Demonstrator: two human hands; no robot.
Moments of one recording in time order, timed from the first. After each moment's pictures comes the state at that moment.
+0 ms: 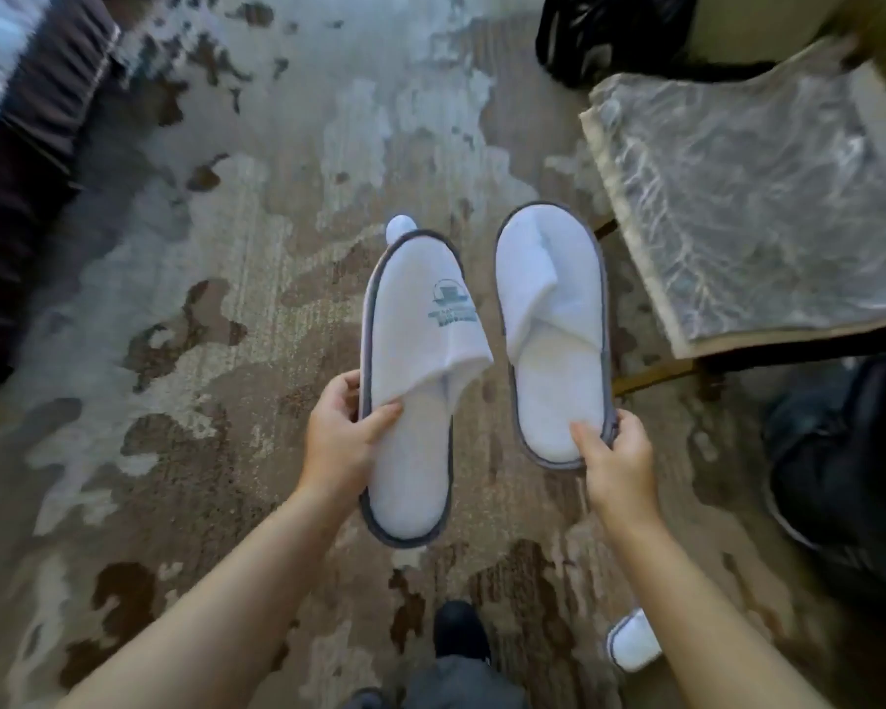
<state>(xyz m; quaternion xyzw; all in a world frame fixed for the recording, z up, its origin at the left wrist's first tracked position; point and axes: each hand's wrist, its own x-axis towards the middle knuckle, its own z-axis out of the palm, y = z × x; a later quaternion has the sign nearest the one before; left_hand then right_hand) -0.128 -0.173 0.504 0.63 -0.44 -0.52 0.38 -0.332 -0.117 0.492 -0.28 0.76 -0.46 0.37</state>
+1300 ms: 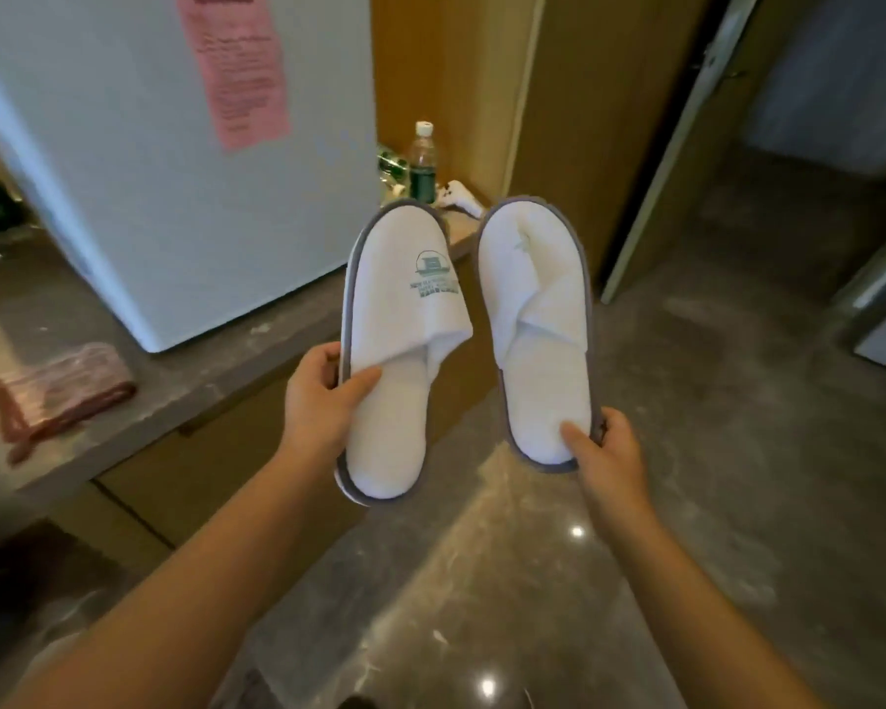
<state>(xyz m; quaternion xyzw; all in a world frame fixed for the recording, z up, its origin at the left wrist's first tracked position) -0.269 0.602 0.751 -0.28 -0.72 -0.61 -0.19 -0.061 0.705 0.729 0.49 0.58 -0.52 -0.39</state>
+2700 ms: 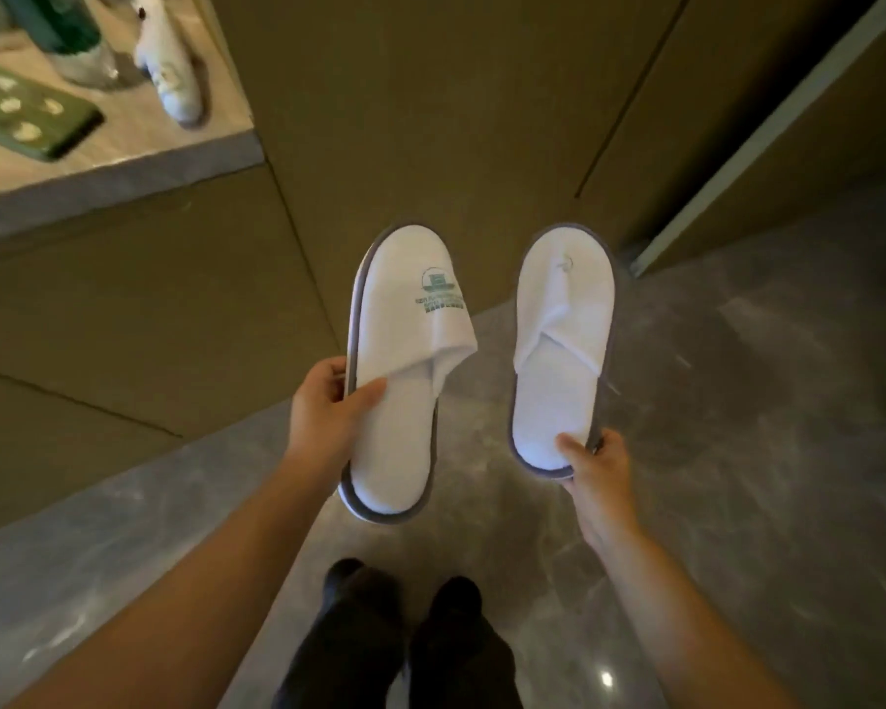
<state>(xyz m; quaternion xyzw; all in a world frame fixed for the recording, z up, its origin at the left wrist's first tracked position) -0.123 1.240 0.601 -0.01 -0.77 -0.59 -0.24 0.033 1.400 0.590 0.55 0.52 -0.64 -0.14</state>
